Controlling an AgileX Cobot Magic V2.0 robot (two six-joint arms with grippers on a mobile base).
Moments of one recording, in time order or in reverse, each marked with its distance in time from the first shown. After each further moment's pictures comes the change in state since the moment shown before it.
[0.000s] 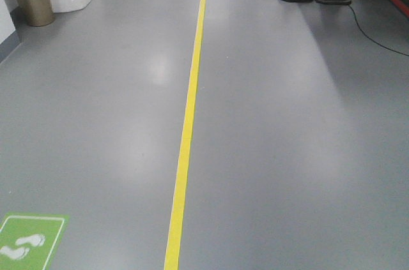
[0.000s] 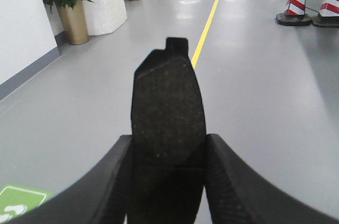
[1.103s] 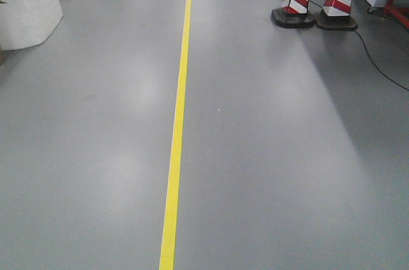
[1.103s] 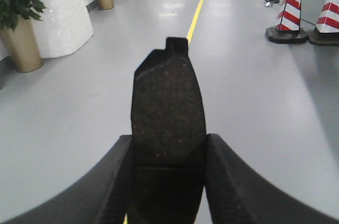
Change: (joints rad) left arm 0.000 0.000 0.000 0.000 0.001 0.000; right arm 0.000 0.000 0.000 0.000 0.013 0.000
